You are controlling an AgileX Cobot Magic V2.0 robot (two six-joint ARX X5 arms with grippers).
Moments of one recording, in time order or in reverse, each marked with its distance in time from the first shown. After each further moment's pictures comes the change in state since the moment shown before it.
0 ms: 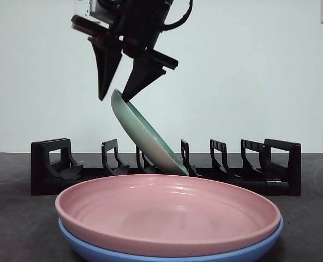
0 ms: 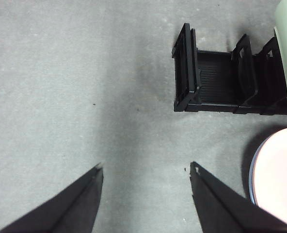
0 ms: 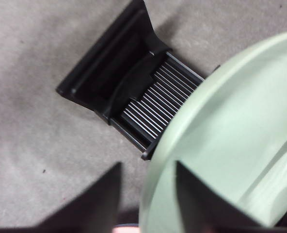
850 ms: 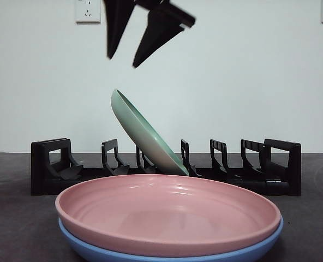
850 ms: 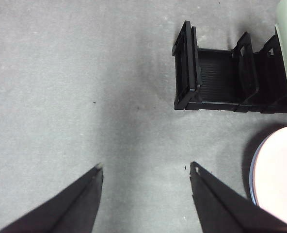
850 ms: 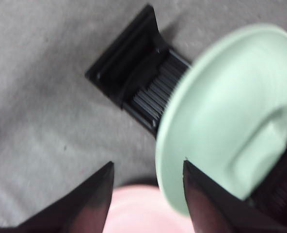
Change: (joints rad) left arm 0.000 0.000 0.000 -0.006 0.000 0.000; right arm 0.040 -0.163 -0.042 -0.076 0.050 0.010
